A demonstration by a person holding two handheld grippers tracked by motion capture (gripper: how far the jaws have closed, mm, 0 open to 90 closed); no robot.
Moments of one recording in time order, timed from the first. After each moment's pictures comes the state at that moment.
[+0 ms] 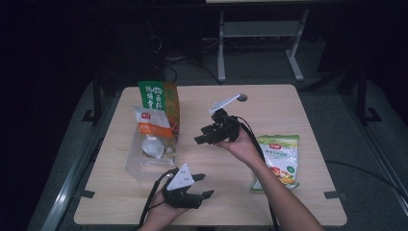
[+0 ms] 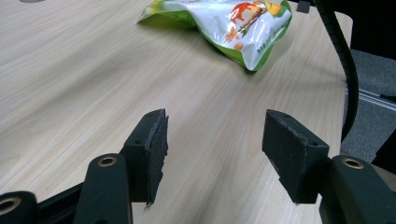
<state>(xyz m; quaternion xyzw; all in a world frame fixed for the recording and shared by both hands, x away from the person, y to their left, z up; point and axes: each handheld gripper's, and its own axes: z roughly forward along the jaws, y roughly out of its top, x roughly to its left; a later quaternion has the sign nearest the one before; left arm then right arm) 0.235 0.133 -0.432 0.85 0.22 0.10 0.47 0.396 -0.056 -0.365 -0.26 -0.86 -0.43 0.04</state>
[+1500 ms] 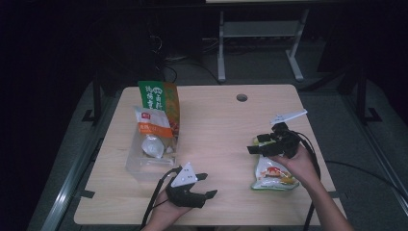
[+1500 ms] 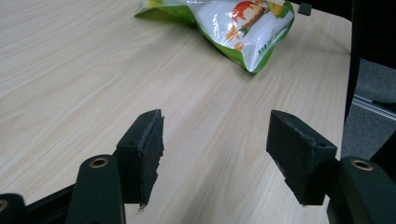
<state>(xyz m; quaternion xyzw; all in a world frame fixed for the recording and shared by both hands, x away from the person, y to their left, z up) 0.240 0.123 -0.437 0.85 0.23 0.08 0.47 0.350 -0.209 -0.384 -0.37 -0.82 -0.43 0.00</state>
